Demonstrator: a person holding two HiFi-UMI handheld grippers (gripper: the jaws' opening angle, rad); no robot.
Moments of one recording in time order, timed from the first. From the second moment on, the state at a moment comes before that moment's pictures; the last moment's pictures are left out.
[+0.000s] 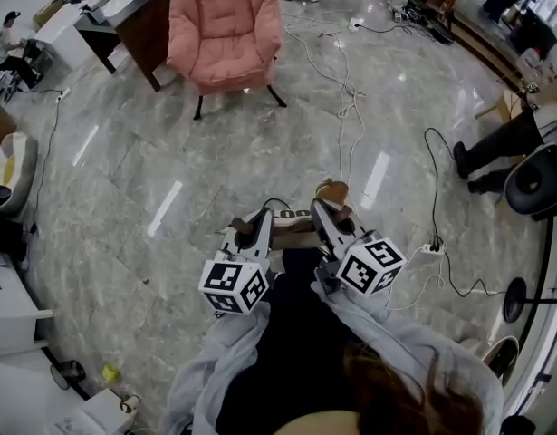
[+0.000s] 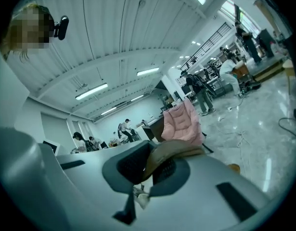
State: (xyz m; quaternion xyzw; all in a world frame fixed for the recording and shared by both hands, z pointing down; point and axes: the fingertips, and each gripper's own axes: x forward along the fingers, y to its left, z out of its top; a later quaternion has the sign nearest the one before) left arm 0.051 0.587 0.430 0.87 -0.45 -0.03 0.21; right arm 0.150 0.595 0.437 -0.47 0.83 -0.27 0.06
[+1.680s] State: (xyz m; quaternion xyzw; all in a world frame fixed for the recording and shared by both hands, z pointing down) left arm 0.065 0.325 0.447 0.83 -0.51 -0.02 0.23; right arm 0.159 0.320 0.462 -0.41 0.85 -0.31 0.03
